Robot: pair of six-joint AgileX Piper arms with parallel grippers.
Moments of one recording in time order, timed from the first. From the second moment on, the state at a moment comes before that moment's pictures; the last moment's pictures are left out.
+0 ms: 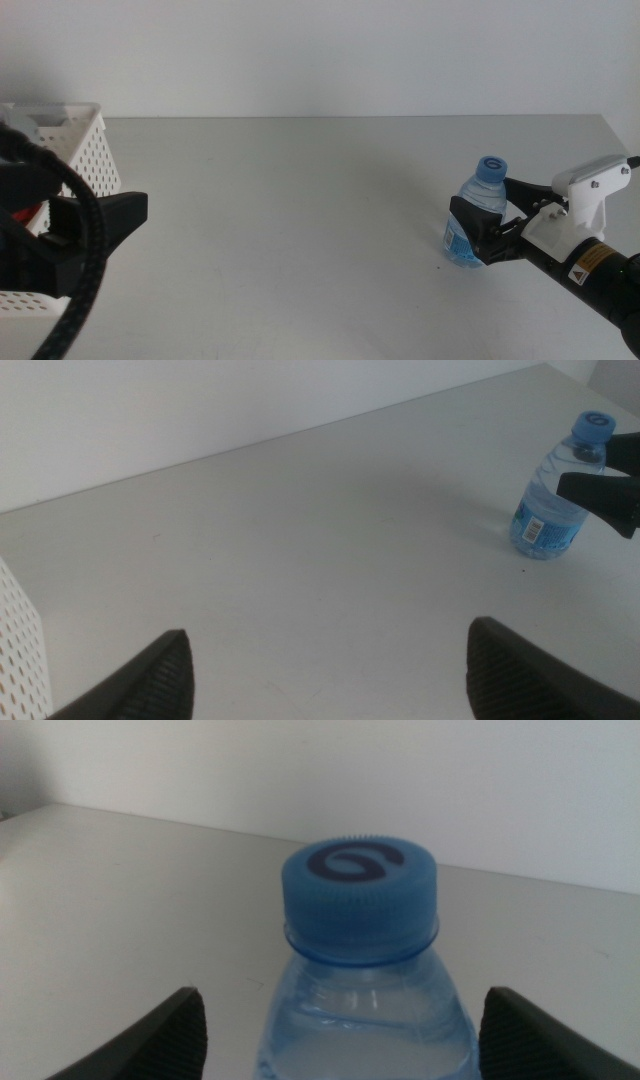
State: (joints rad) left arm -0.47 0.66 -0.73 -0.02 0.57 -0.03; right arm 0.12 1.75 -0.43 -0.41 -1.14 0.21
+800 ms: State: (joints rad) left arm -0.47 0.66 -0.73 -0.02 0.57 -0.03; right arm 0.21 1.95 -0.55 -0.24 -1.13 0.13
